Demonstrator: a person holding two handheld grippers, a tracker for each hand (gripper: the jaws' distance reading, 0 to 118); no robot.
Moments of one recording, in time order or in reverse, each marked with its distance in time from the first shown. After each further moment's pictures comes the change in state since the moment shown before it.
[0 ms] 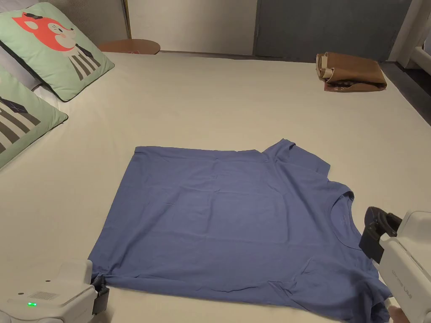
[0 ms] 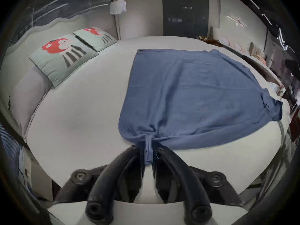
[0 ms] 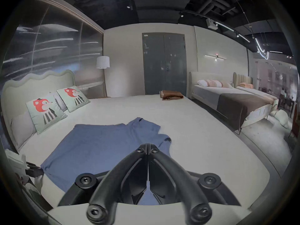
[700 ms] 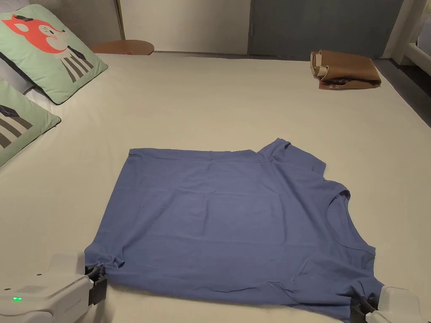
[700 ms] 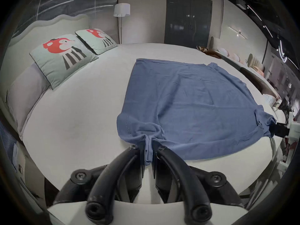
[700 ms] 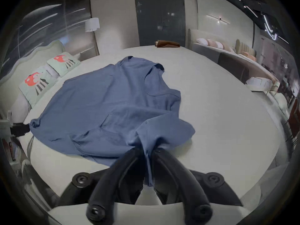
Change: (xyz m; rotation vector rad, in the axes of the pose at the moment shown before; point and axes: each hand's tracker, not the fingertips) left arm 0.011 0.022 0.019 0.047 -0.033 0.082; right arm 0.029 -0.119 -0.017 -0.412 -0.020 -0.047
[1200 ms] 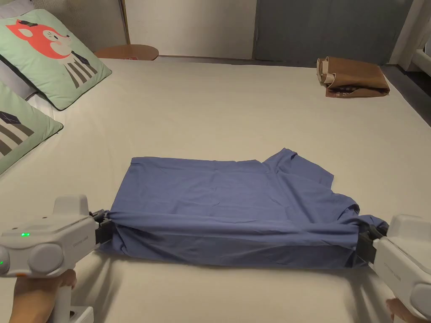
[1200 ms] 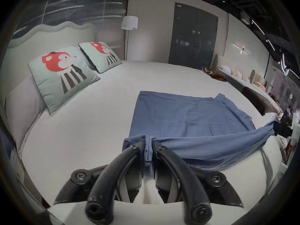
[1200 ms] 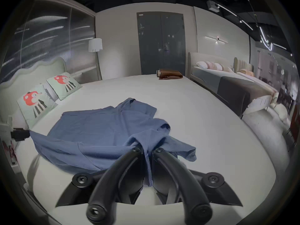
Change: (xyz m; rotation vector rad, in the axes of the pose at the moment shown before) left arm 0.002 0.121 -0.036 0.146 0.015 0.060; right arm -0.019 0.139 -0.038 0.222 -0.009 0.032
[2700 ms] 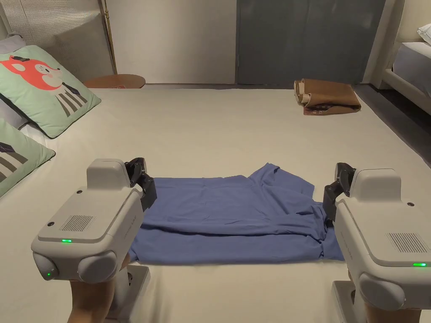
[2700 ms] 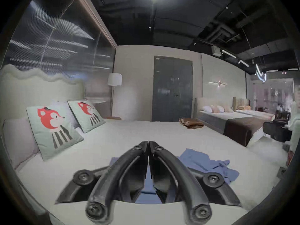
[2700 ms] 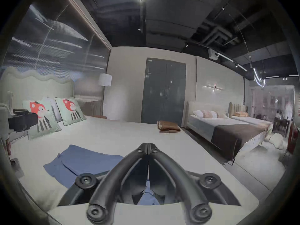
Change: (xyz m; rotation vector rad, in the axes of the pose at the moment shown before) left arm 0.097 0.025 0.111 0.551 -0.147 -0.055; right arm -0.075 0.049 0.124 0.469 -0.049 0.139
